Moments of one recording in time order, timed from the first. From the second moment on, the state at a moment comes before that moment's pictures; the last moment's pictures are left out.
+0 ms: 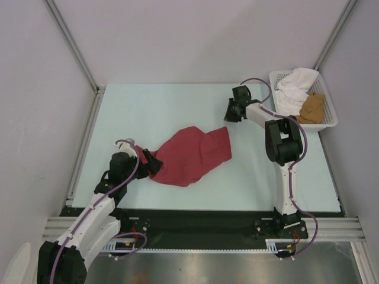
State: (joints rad) left arm -0.24 0.74 0.30 -0.11 0.16 -0.58; right arm 0.28 2.24 1.70 -0.33 -0.05 0.51
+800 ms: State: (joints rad) left arm -0.26 0.76 0.30 -0.18 0.16 -0.64; right arm 0.30 2.15 1.57 -0.36 -0.07 0.51
